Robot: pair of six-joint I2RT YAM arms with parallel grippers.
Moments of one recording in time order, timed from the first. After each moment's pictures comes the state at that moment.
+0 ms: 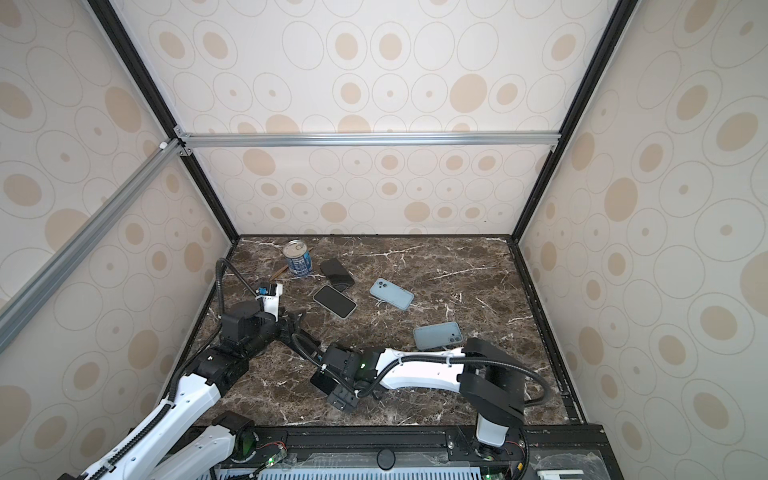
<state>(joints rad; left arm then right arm) -0.34 0.81 0.55 -0.26 -0.01 -0.21 1.25 1.75 1.14 -0.58 0.11 0.16</state>
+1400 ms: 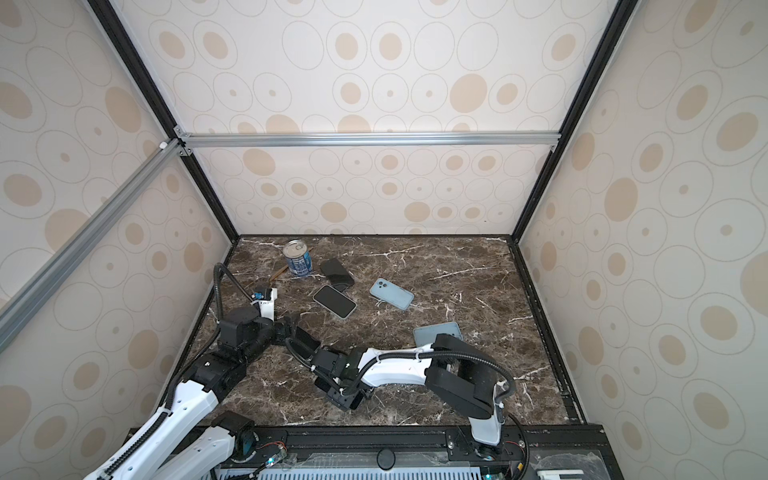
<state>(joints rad) -0.34 0.79 0.54 -0.29 -0.07 -0.21 1.24 1.87 1.17 -0.58 0.07 0.19</state>
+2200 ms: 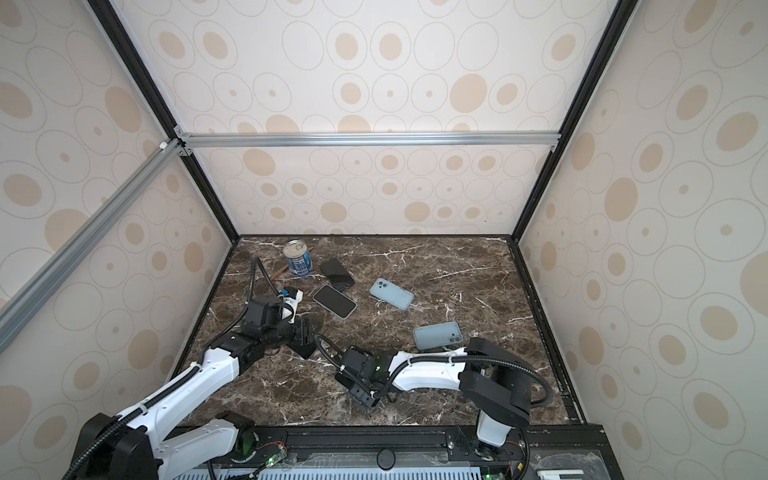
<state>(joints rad) -0.34 1.09 0.61 -0.28 0.23 -0.31 1.18 1.66 0.90 -0.45 0.11 0.20</state>
